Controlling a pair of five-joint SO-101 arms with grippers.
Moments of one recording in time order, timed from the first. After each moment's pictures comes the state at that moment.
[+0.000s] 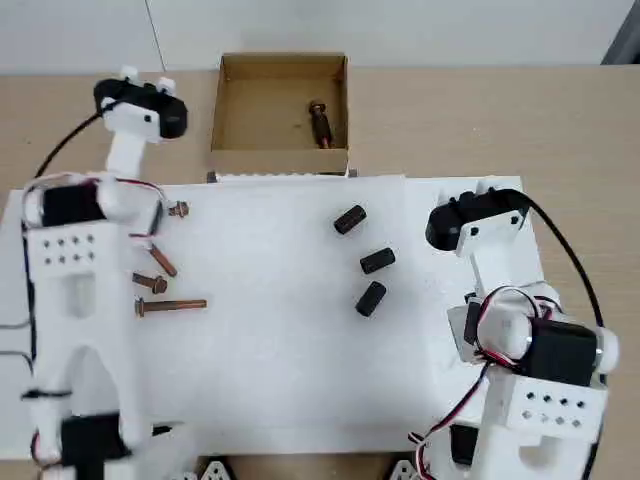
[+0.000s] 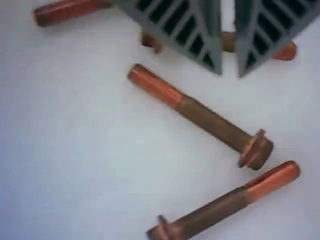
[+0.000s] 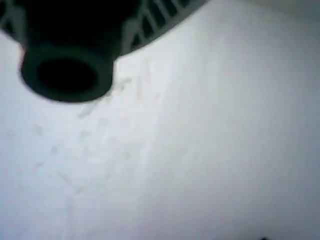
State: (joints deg) left arm -14.3 -10.1 5.7 81.2 -22.8; right arm 7.0 -53.5 29.3 98.3 24.2
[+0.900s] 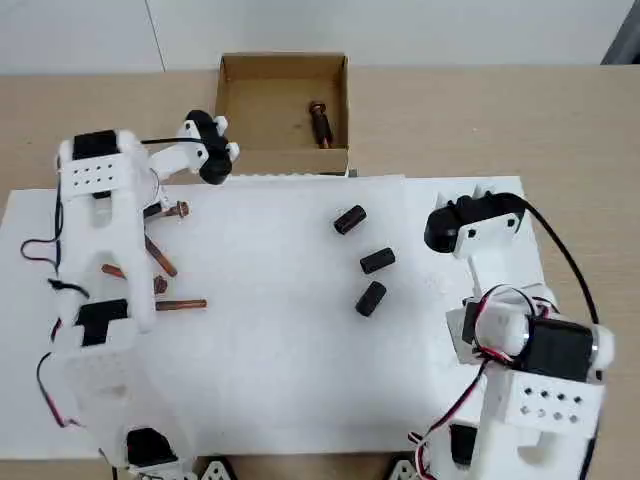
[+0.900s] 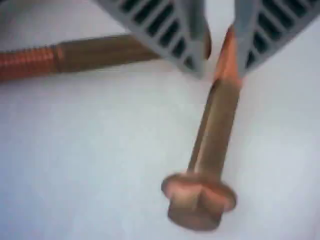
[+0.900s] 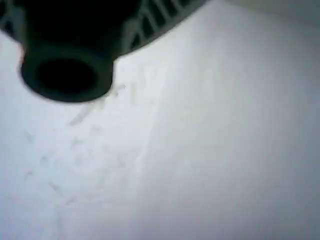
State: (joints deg) left arm -13.8 26.9 -20.1 83.6 -69.8; right arm 6.9 -53.5 31.9 97.6 24.2
